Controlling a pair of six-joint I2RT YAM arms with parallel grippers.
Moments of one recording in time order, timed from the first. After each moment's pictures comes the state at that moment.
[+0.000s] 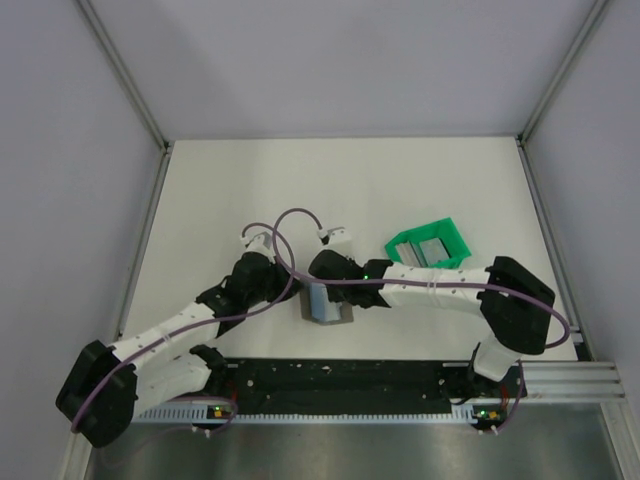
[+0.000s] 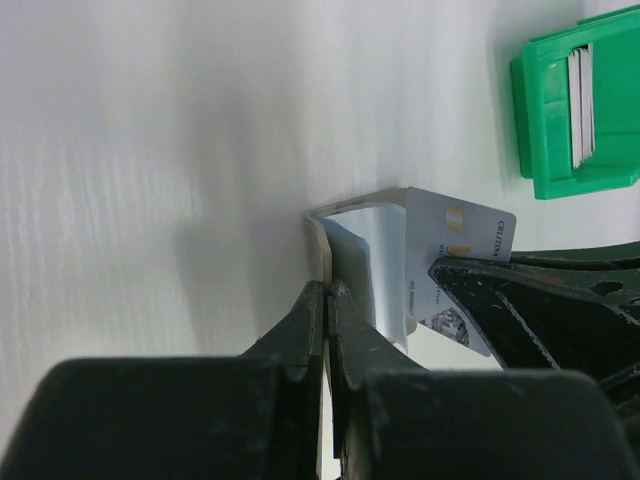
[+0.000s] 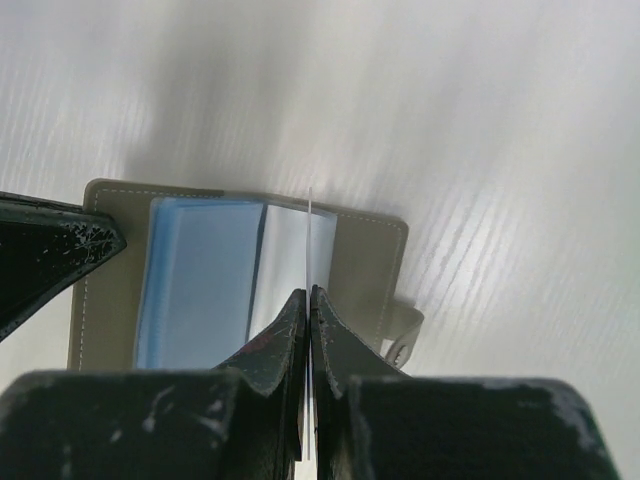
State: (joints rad) left arm -0.63 1.00 0.39 -0.01 0.03 -0.87; right arm 1.13 1.66 1.07 -0.38 0.43 0.72
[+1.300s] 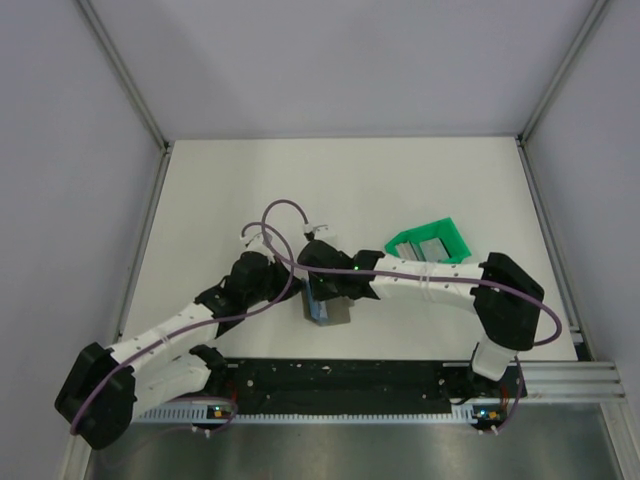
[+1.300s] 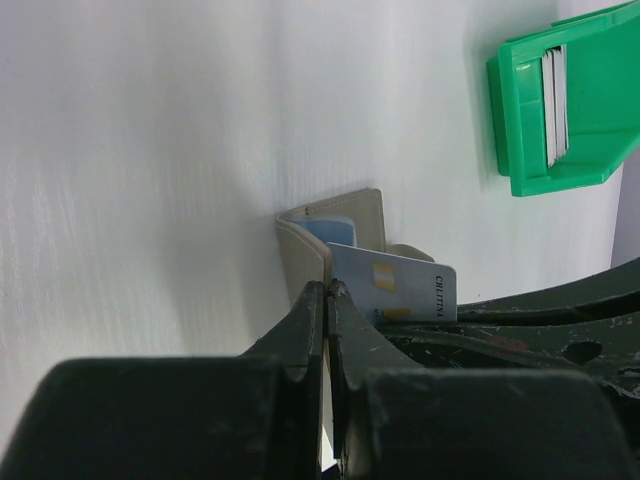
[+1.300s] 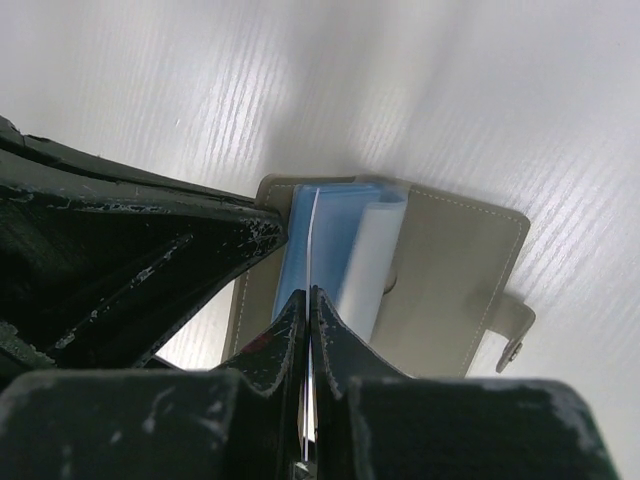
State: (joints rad) left arm -0.63 0.99 0.40 0.00 0.06 -0.89; right arm 1.13 1.71 1.21 -0.44 0.23 0.74
